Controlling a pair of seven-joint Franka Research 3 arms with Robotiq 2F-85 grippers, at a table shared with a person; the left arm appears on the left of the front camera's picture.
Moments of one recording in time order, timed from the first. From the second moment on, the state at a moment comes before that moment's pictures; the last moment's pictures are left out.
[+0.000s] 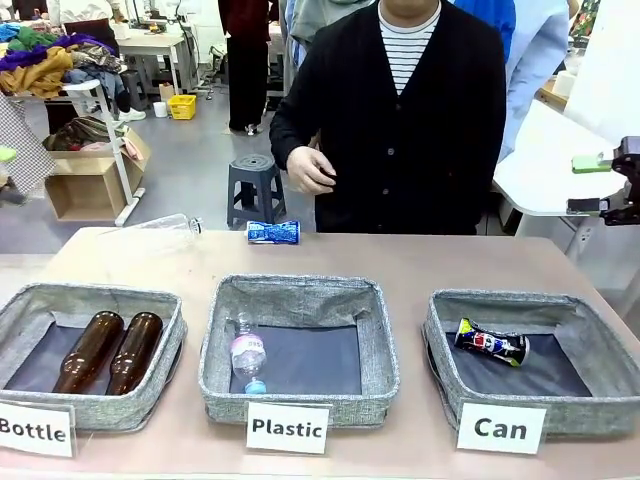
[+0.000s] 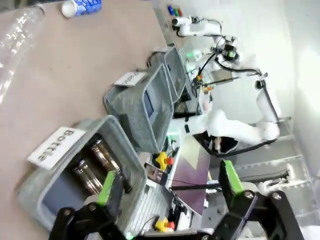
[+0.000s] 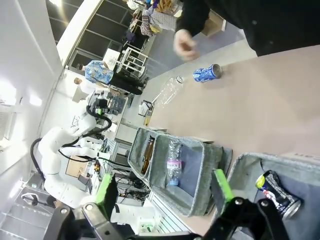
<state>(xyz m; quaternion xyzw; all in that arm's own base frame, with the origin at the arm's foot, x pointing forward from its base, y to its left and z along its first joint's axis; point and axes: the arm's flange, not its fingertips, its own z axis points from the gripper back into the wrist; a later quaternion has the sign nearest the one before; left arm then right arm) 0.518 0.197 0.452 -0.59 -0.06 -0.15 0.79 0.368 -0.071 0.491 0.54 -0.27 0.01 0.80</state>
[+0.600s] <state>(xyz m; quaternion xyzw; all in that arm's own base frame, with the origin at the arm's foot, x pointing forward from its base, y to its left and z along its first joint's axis) 0.581 0.021 0.522 -0.48 -0.12 -0.24 0.83 0.368 -0.070 0.492 0.54 -0.27 0.01 0.80</state>
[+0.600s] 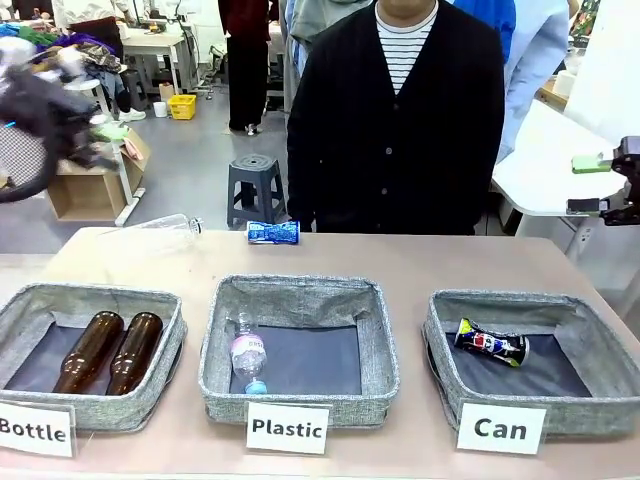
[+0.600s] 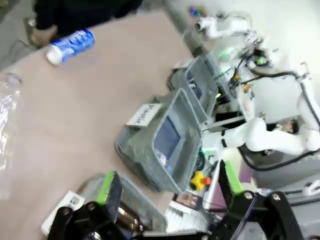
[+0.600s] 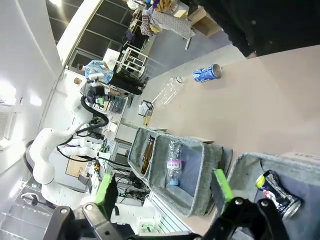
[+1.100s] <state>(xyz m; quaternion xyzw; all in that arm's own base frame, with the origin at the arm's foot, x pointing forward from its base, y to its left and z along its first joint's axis) 0.651 -0.162 0.517 -0.24 -0.09 -0.42 0.87 0.368 -0.070 0.492 0.54 -0.27 0.01 0.80</state>
